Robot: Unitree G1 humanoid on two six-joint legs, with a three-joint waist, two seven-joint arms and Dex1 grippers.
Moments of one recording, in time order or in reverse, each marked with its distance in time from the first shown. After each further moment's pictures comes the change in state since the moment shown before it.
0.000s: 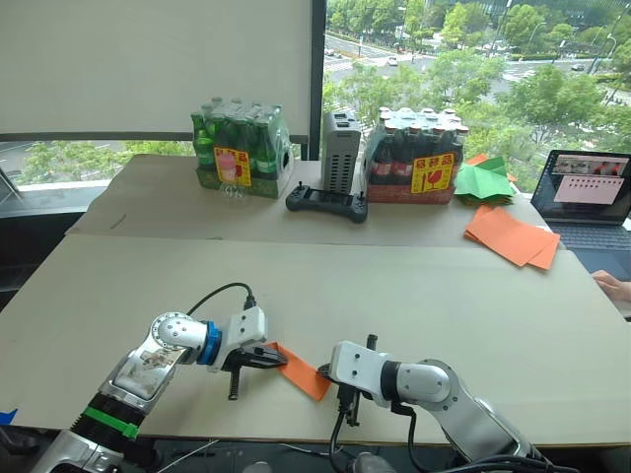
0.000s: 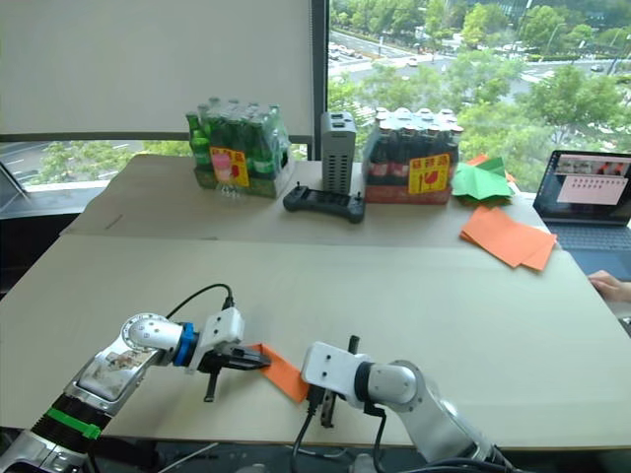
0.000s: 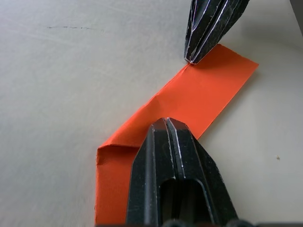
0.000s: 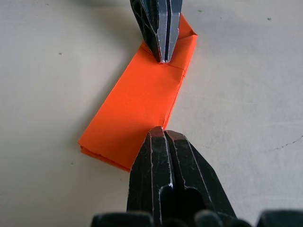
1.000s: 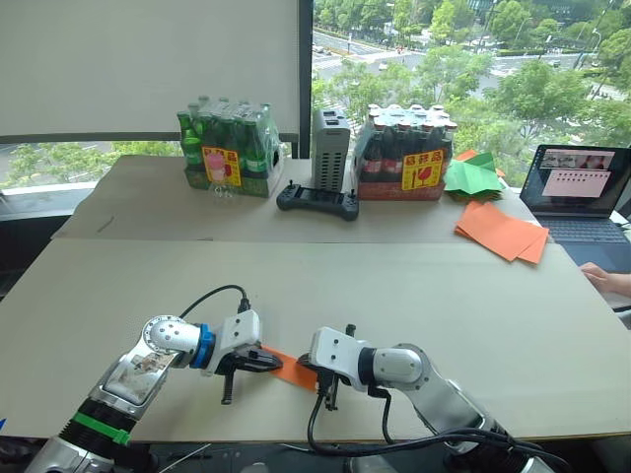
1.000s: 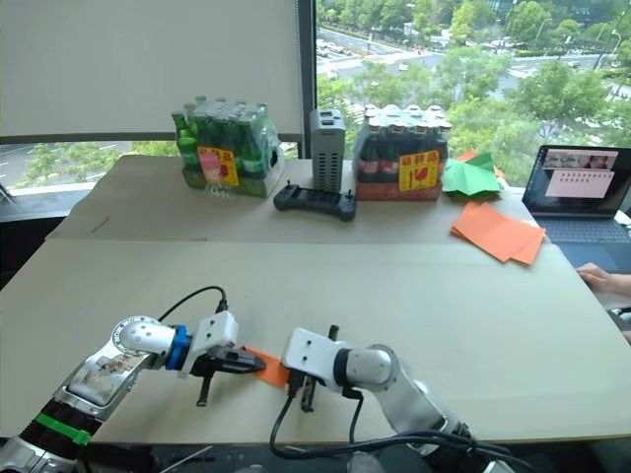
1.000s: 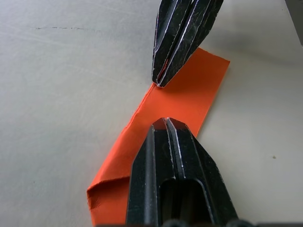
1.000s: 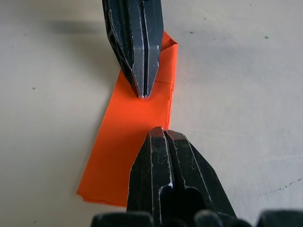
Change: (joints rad) left arm 0.032 0.039 0.016 -0.027 -0.010 -0.008 -0.005; right arm -0.113 0.112 0.034 0.145 0.012 -0.035 0.012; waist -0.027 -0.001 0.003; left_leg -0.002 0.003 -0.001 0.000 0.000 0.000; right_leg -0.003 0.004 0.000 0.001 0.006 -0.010
